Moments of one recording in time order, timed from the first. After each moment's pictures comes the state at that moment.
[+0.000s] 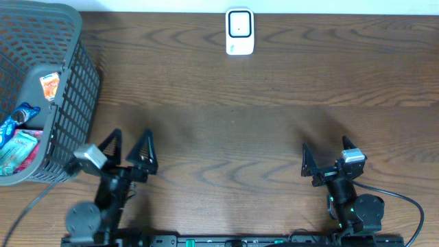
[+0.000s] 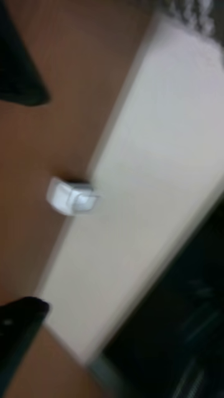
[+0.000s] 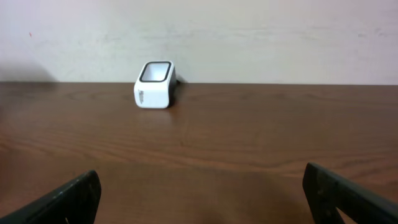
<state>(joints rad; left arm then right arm) 0.05 0.17 0.37 -0.19 0.26 -0.60 0.04 0.01 0.01 -0.06 -0.16 0.06</state>
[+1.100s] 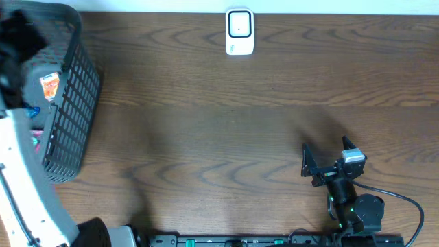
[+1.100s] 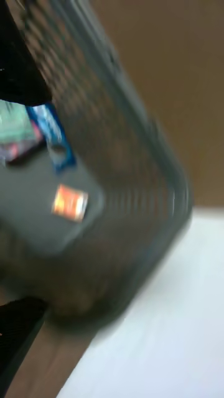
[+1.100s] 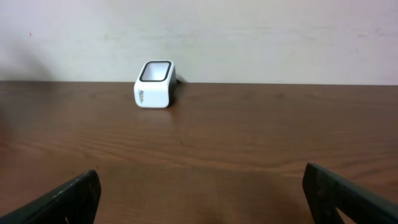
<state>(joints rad) 0.37 1.54 2.01 -1.08 -0.29 -0.22 0.04 0.01 0.01 -0.06 -0.16 0.06</state>
